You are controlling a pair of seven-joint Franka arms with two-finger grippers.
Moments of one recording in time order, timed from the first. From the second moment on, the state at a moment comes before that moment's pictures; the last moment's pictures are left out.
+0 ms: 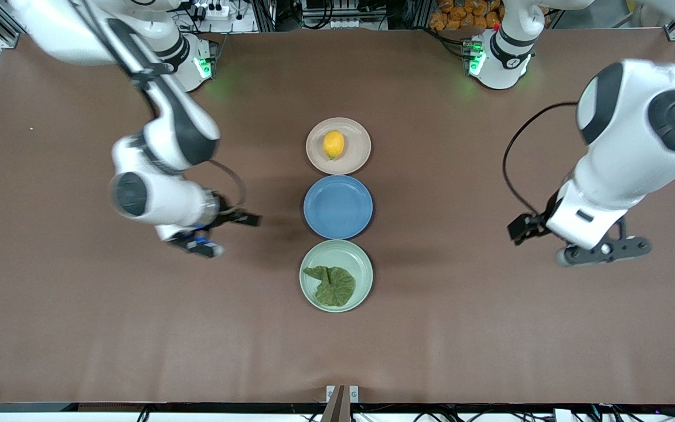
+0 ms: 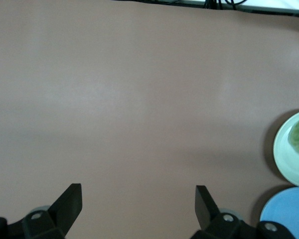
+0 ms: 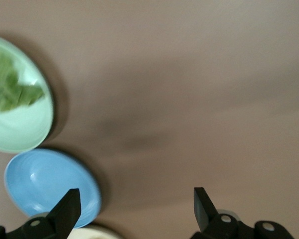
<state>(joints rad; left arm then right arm) -0.26 0.30 0.02 -1.39 0.05 1.76 -0.33 -0.12 0.46 0.47 -1.66 0.05 1.95 0.57</state>
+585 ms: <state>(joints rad) -0.13 0.16 0.02 -1.40 0.01 1.59 -0.16 -0.22 0.37 0.47 -1.37 -0.16 1.59 0.39</state>
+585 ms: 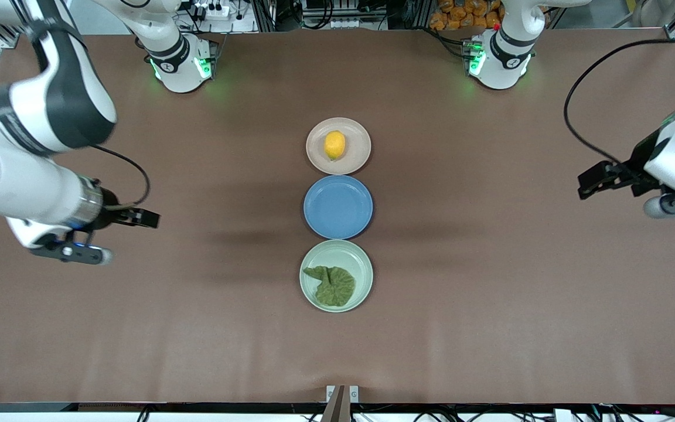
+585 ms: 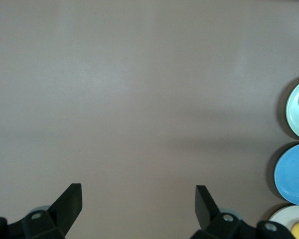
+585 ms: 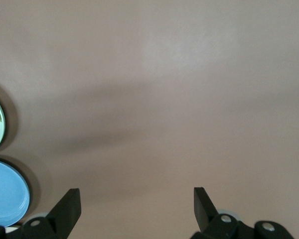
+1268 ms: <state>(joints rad) -0.13 0.12 0.01 -1.40 0.01 1.53 -0.16 -0.30 0.24 0.47 -1.37 -0.16 1.53 0.29</state>
